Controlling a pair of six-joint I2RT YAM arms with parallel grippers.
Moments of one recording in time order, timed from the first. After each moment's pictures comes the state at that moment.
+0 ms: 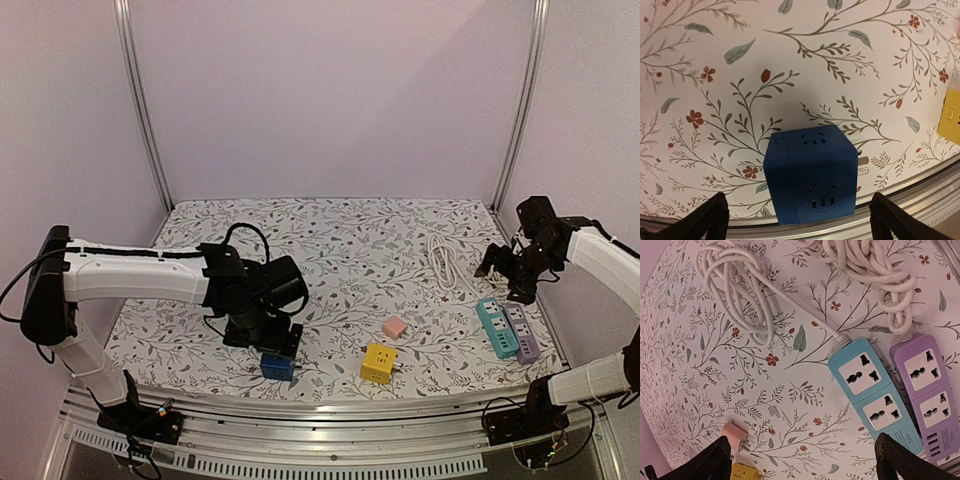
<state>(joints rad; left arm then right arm) -1.09 1.64 1.17 -0.92 -0.11 -0.87 0.11 1.22 0.96 -0.86 -0.15 0.69</state>
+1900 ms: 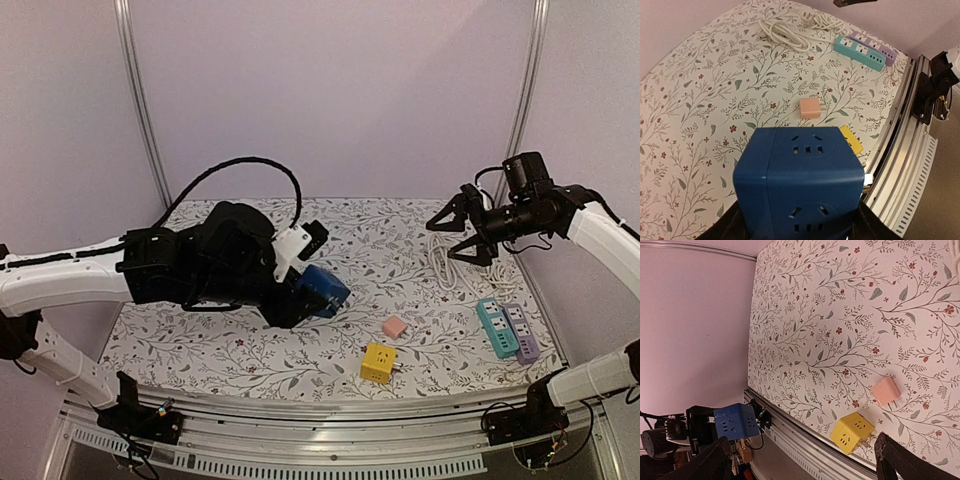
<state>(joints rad) -1.18 1.35 1.20 -0.55 -0.16 -0.25 0.29 1.26 1.18 -0.76 -0.68 0.68</state>
